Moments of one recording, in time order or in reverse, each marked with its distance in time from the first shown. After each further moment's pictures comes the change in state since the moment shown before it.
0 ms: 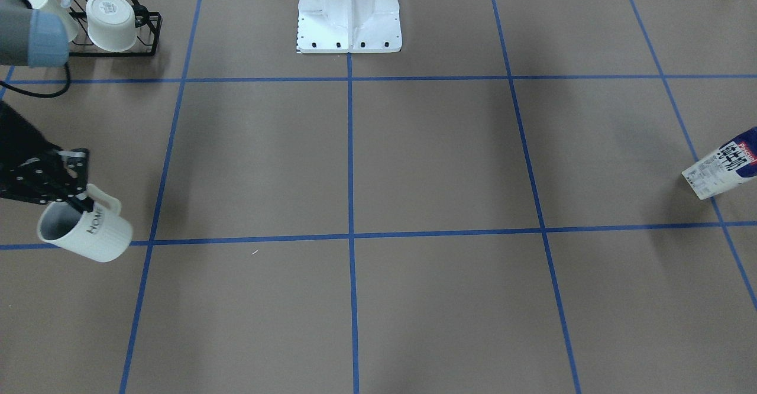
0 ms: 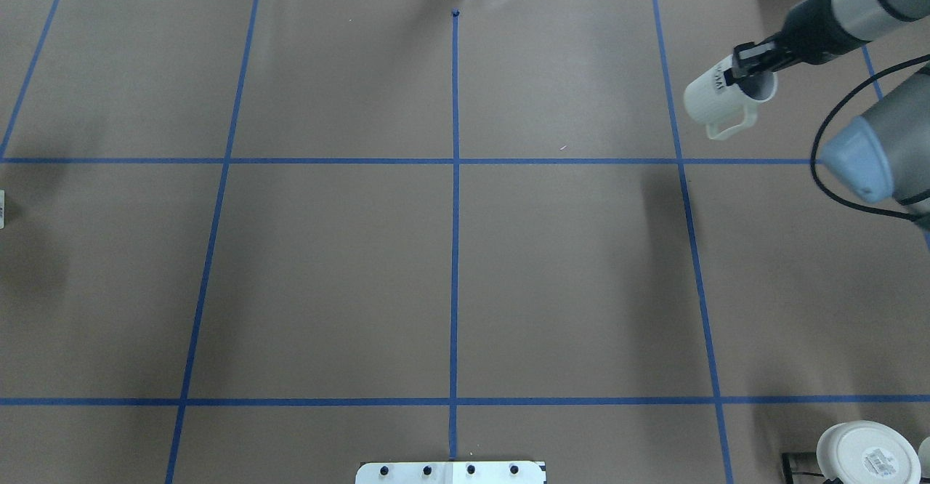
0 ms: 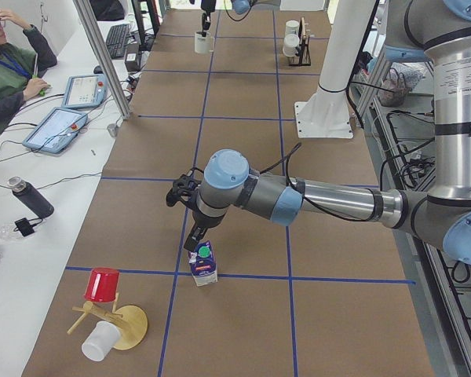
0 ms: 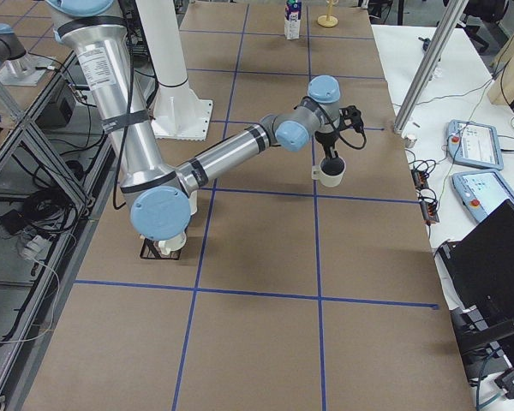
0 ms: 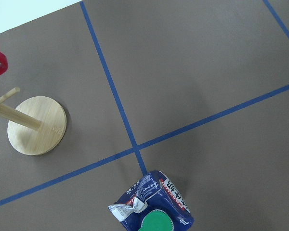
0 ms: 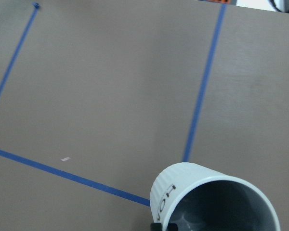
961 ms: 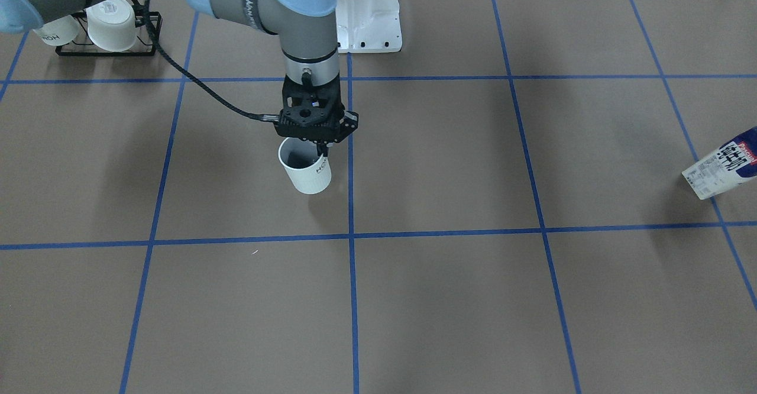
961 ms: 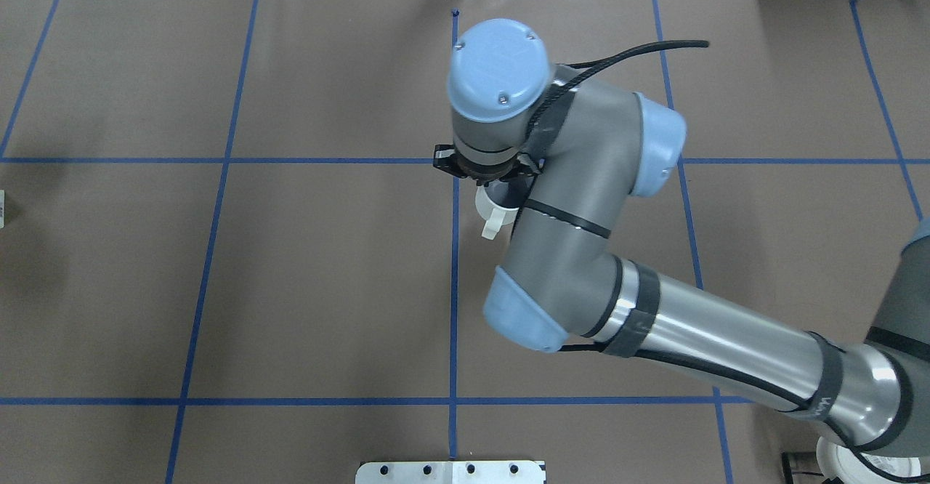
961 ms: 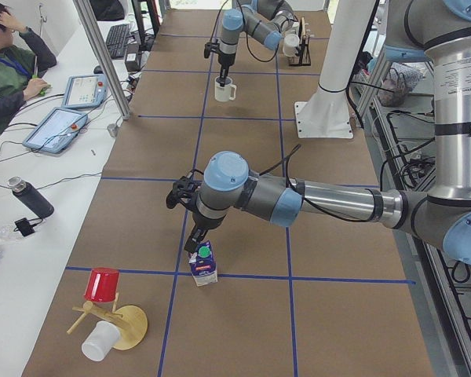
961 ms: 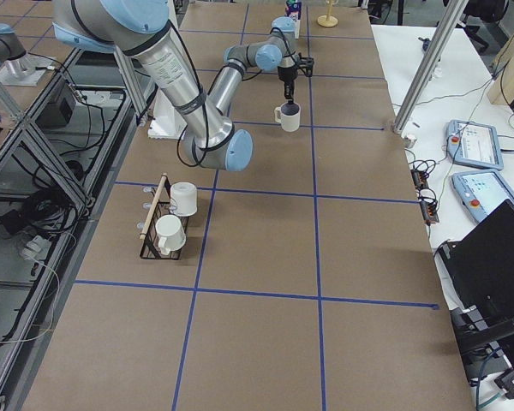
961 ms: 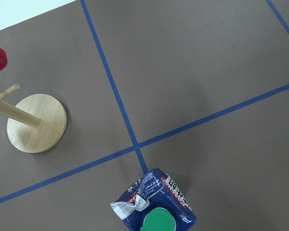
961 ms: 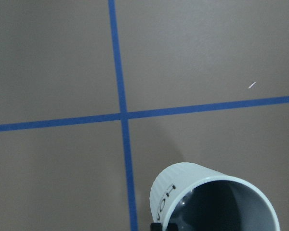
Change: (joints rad) left arm 0.001 0.001 0.009 0.000 0.000 0.000; right arm -0.497 0.517 -0.152 -0.485 -0.413 0.585
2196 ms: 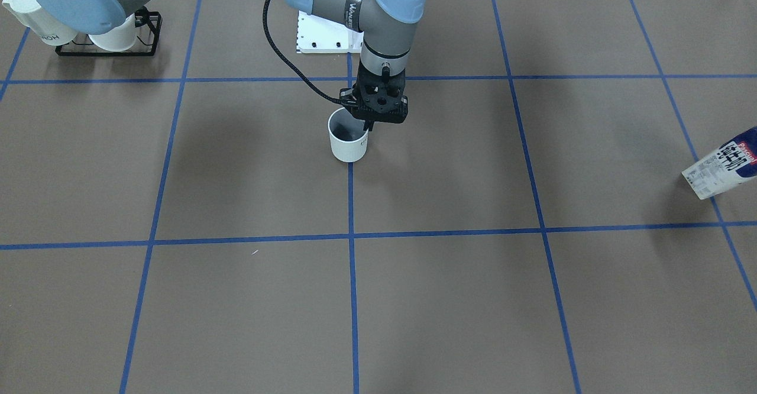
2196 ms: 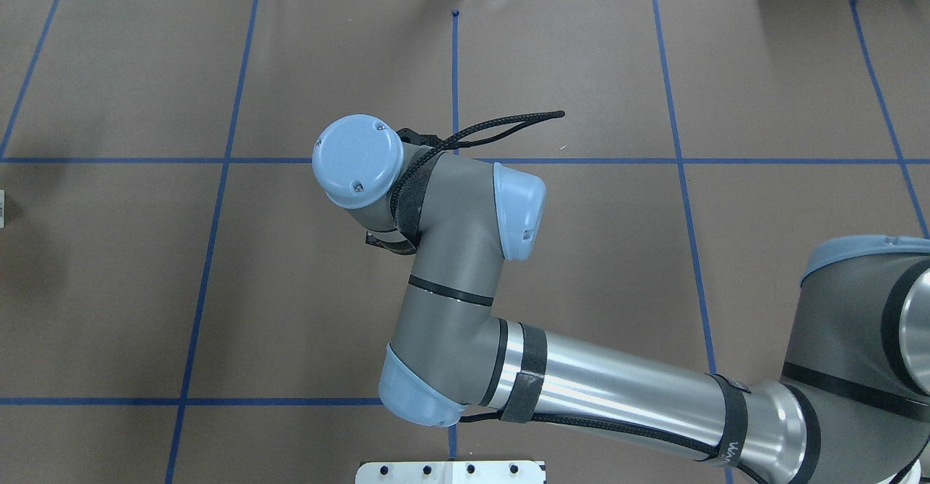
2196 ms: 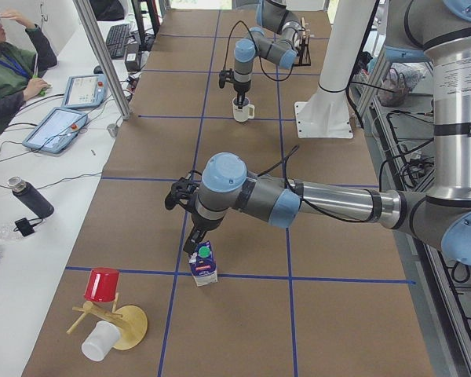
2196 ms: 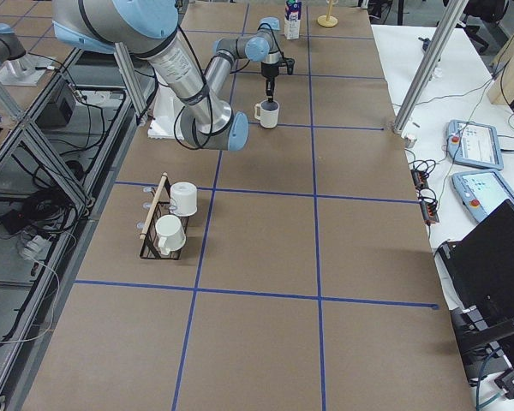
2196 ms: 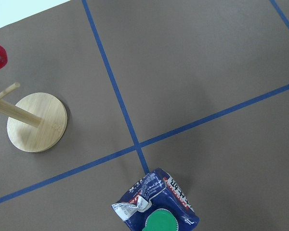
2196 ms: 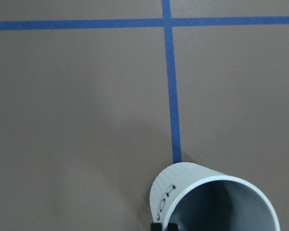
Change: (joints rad) left arm 0.001 -0.007 0.009 0.000 0.000 0.001; right arm -0.137 0.117 -0.144 -0.080 -0.021 0.031
